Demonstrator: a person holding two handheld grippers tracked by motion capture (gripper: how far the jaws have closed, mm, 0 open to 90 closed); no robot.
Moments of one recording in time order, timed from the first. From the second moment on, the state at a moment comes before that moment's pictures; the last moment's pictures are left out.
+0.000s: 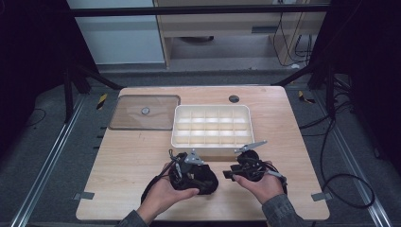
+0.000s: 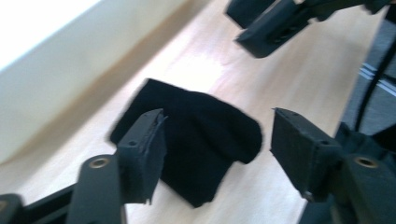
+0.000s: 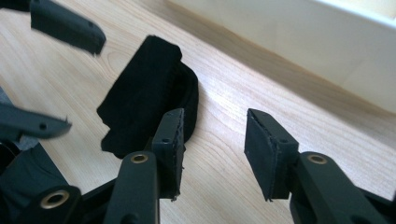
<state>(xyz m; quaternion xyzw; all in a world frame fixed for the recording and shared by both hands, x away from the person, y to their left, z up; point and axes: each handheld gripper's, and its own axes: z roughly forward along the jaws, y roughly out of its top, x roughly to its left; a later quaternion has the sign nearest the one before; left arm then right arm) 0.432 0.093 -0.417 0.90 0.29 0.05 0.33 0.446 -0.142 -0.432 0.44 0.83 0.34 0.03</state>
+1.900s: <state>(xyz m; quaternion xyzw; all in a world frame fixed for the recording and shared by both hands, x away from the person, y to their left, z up) 0.448 0.297 -0.509 0.79 0.47 0.21 0.33 0.469 -0.073 -0.459 0.45 0.85 0.28 -0.01</state>
